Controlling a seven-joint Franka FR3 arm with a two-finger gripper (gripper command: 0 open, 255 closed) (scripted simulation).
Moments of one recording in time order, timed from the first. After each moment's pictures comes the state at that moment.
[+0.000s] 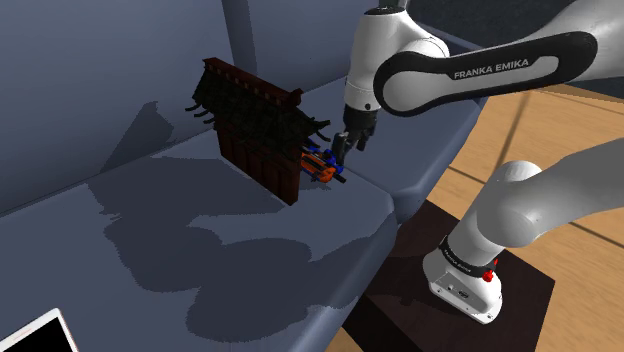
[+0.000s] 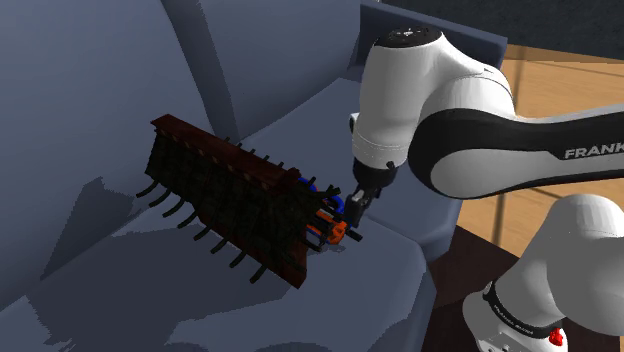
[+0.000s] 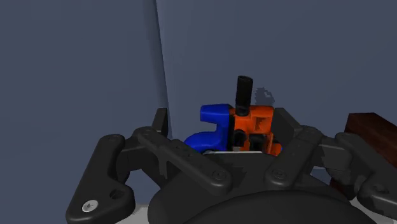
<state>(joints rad) 0.12 -0.58 0.27 -2.55 0.08 2.00 0.26</state>
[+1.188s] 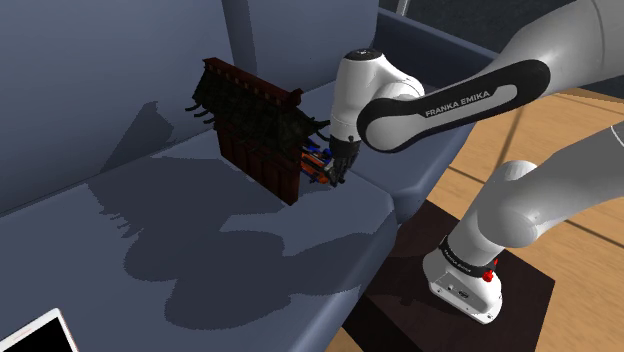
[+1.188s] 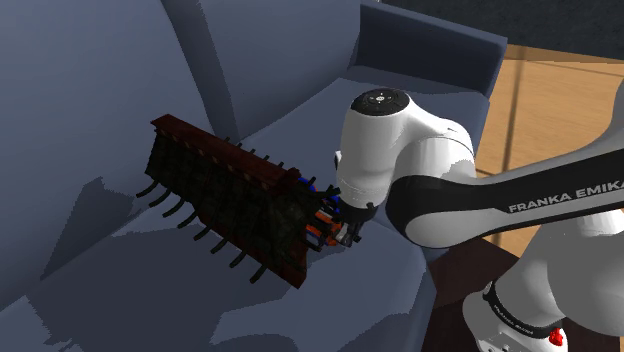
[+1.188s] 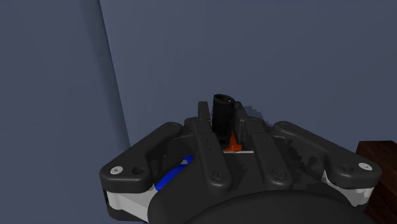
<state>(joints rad) 0.14 -0.45 0.34 -2.62 0.10 2.20 0.32</state>
